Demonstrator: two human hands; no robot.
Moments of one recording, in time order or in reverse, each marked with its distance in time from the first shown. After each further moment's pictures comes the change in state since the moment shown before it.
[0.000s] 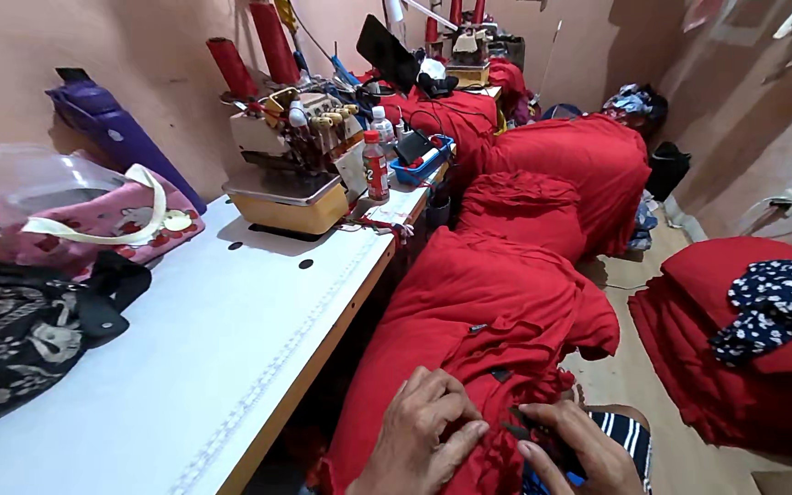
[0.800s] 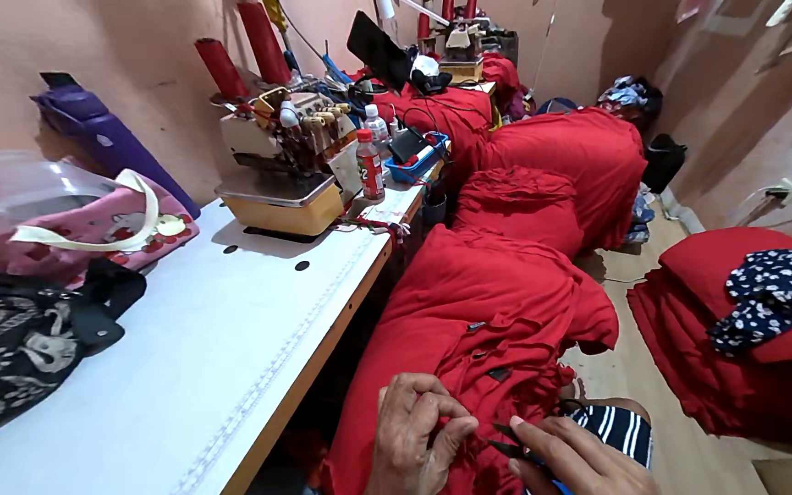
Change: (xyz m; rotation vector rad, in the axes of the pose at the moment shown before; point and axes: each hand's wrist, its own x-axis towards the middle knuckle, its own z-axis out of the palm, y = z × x) left_hand -0.008 0.010 0.006 -0.021 0.250 -0.042; right_hand 0.004 -0.033 -0.005 -0.261 0.020 -0.127
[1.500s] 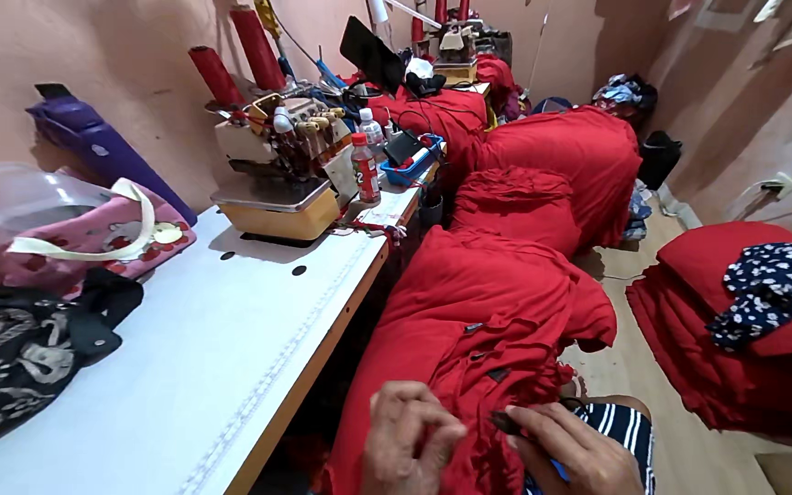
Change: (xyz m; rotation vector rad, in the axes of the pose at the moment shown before) left_hand -0.002 0.006 -0.007 -0.061 0.023 -0.052; right_hand -0.002 0.015 0.016 0.035 0.066 0.033
